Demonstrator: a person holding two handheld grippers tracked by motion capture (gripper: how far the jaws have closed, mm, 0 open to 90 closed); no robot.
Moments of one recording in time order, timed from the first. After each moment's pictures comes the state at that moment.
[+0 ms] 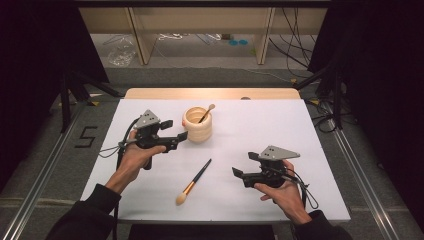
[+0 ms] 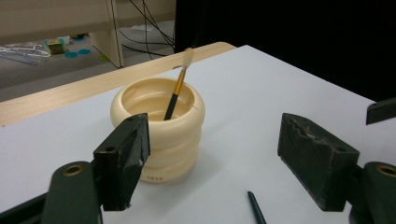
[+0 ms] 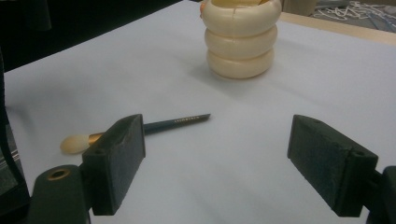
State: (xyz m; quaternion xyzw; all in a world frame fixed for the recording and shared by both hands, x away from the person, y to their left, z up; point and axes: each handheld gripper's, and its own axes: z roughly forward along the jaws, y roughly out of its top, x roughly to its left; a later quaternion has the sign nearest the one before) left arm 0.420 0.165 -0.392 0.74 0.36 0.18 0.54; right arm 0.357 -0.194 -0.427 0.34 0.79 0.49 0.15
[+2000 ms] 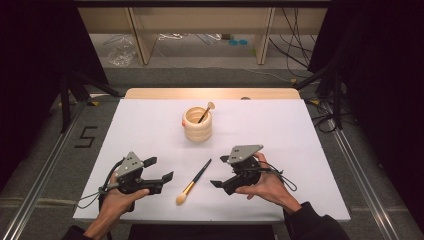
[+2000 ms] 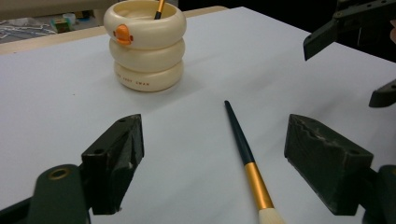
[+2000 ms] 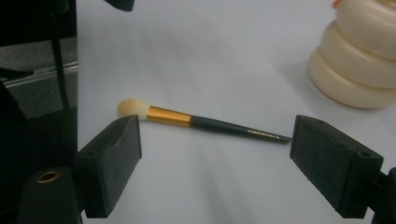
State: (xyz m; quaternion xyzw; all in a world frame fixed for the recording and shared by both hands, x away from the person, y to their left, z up) left arm 0.330 0.198 -0.437 0.75 0.38 0.18 0.51; right arm 0.375 -0.130 -0.424 0.16 0.88 0.43 0.08
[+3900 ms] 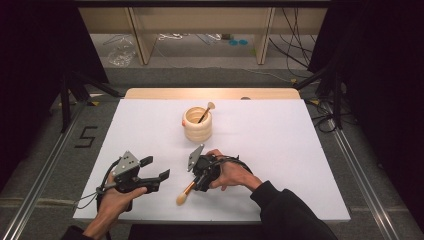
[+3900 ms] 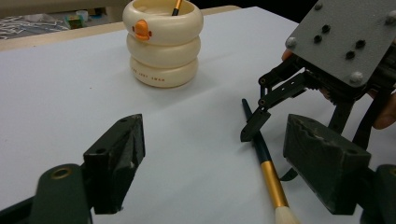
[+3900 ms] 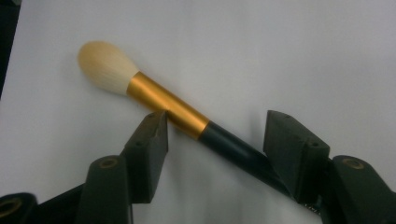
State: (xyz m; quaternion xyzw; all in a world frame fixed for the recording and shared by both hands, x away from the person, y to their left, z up) left arm 0.333 0.204 -0.439 0.74 0.39 0.19 0.51; right arm 0.417 -0.034 -0.472 0.02 0.97 0.25 0.02
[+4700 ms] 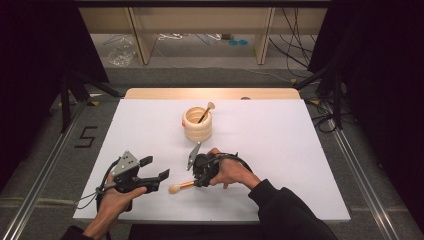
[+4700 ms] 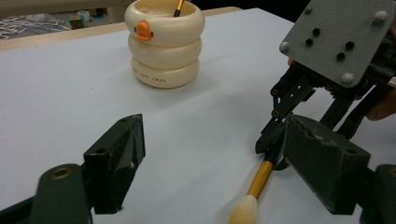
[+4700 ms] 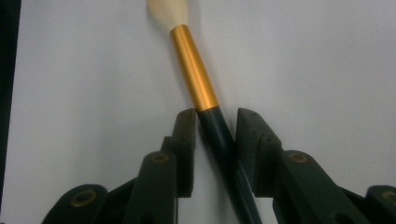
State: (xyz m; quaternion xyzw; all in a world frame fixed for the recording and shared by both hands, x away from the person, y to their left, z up) left arm 0.332 0.204 -0.439 0.74 0.40 0.19 0.51; right arm 0.420 -0.033 -0.466 0.03 0.98 0.20 0.00
